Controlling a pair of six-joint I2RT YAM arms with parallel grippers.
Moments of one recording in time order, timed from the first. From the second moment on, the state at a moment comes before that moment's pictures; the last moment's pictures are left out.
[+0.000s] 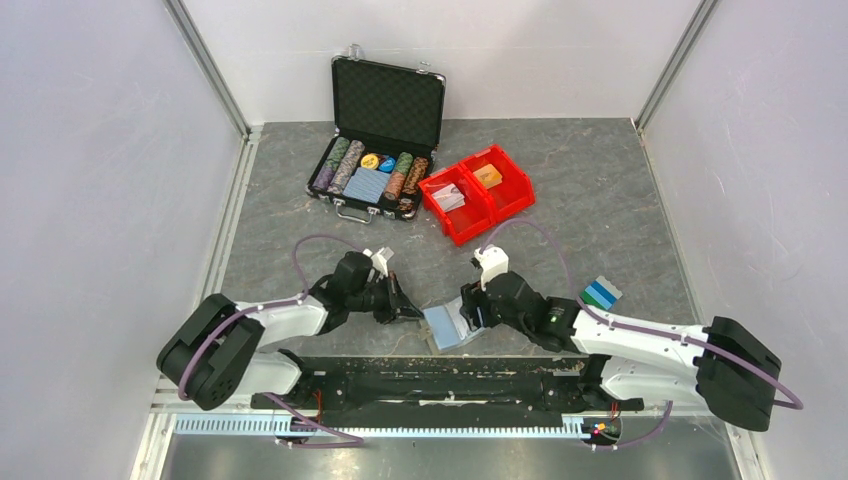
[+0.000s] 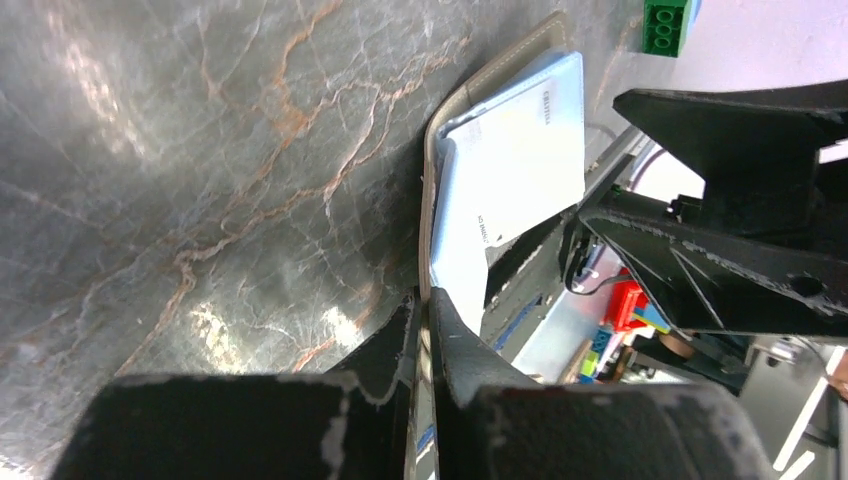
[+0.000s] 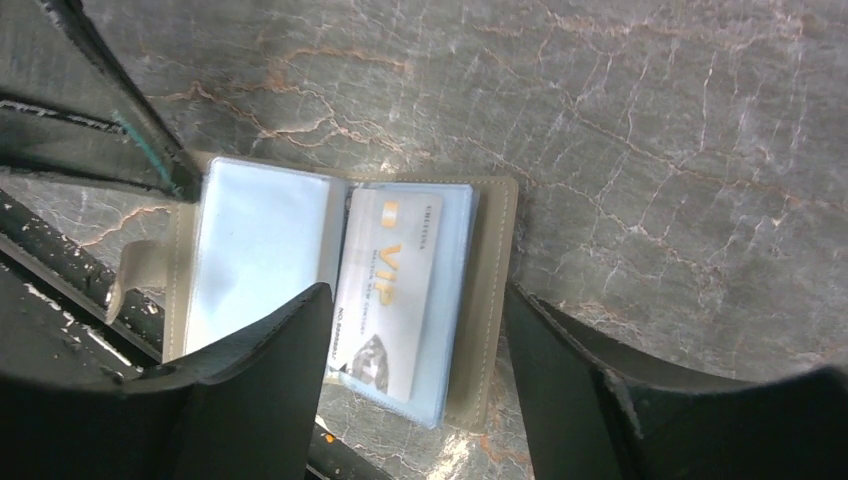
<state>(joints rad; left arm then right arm) -0.60 1.31 0.30 0.31 0.55 -0.95 1.02 1.10 0.46 -0.06 0.27 0.43</state>
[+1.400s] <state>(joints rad) -0.68 1.24 0.56 -0.08 0.33 -0.92 0.92 1.09 0.50 0.08 0.03 0.45</state>
